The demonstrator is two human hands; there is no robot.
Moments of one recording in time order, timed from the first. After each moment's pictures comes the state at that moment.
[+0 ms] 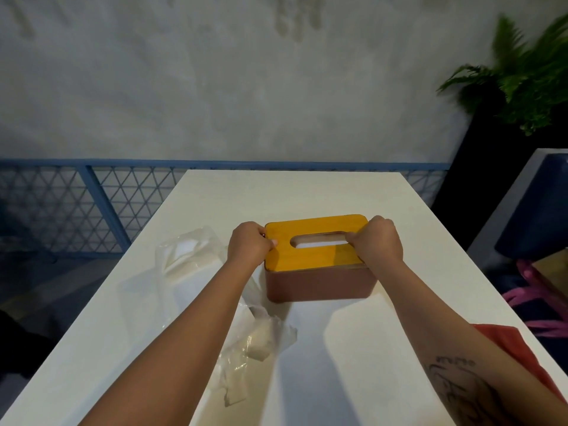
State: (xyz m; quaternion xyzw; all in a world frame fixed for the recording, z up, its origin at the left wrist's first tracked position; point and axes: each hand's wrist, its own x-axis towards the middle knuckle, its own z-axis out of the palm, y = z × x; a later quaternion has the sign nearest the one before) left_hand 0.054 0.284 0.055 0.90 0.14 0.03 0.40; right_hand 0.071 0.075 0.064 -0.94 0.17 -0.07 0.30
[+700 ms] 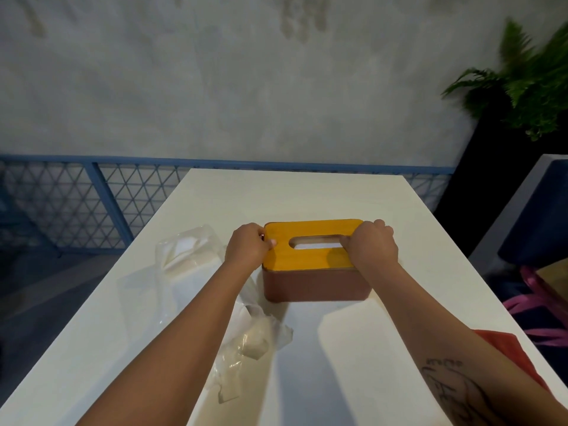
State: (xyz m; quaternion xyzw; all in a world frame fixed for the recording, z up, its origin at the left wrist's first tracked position) left_hand 0.044 0.281 0.058 0.92 0.11 0.03 0.37; right_hand 0.068 0.078 0.064 -0.97 0.11 -0.05 0.19
